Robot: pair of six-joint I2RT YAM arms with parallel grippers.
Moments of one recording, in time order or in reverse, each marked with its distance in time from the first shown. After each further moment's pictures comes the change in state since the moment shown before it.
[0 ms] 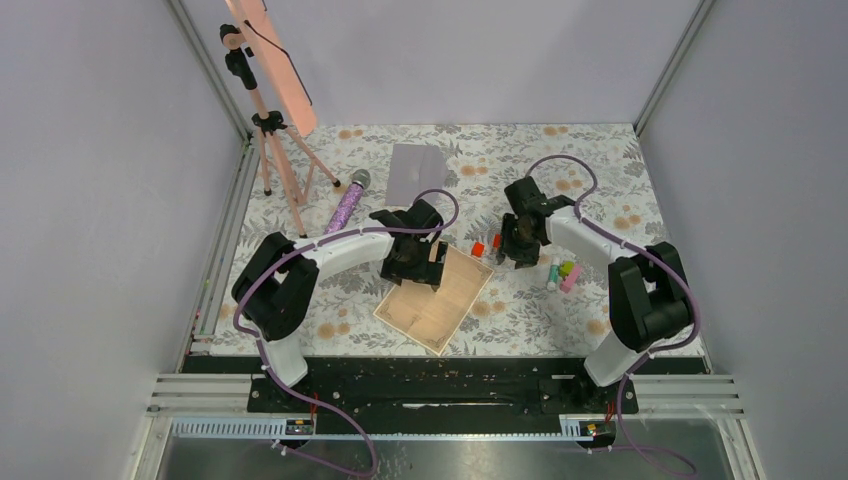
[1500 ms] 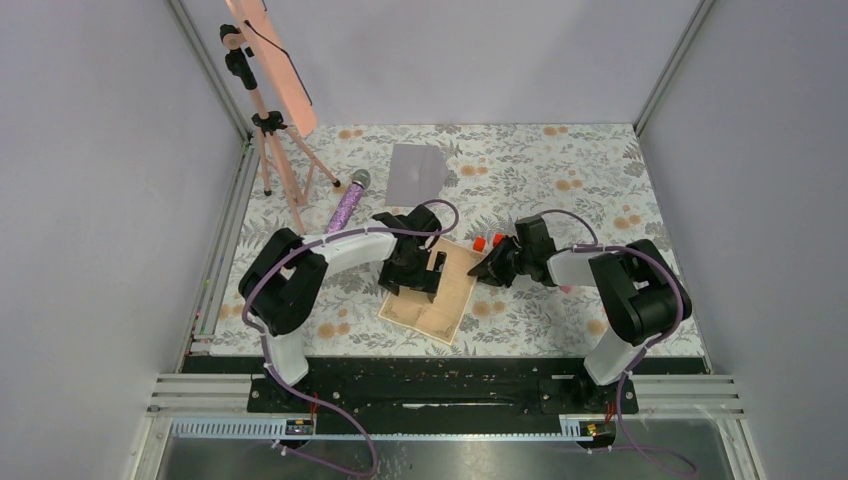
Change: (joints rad) left arm 0.013 0.039 -0.027 -0.027 0.075 0.040; right arm -0.014 0.043 -0.472 0.881 -0.513 0.537
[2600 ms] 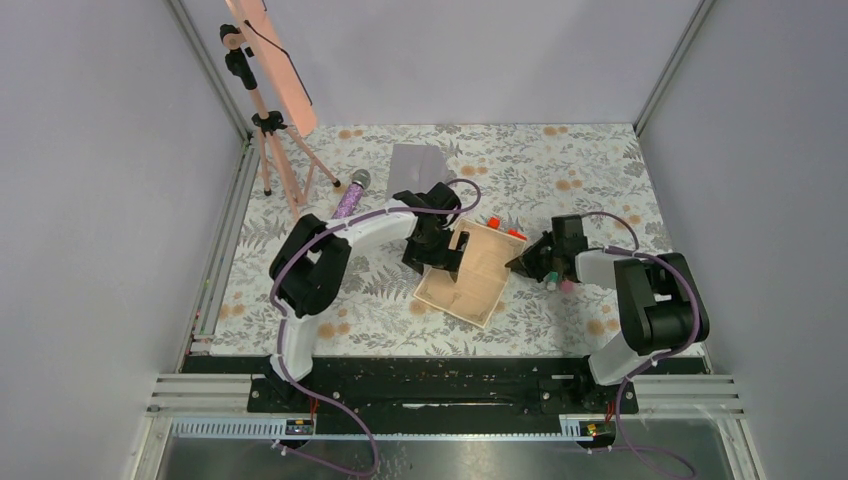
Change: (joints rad) left arm 0.002 0.212 0.325 -0.044 0.077 0.065; right arm -0.213 -0.077 -0.017 -0.120 0.130 -0.072
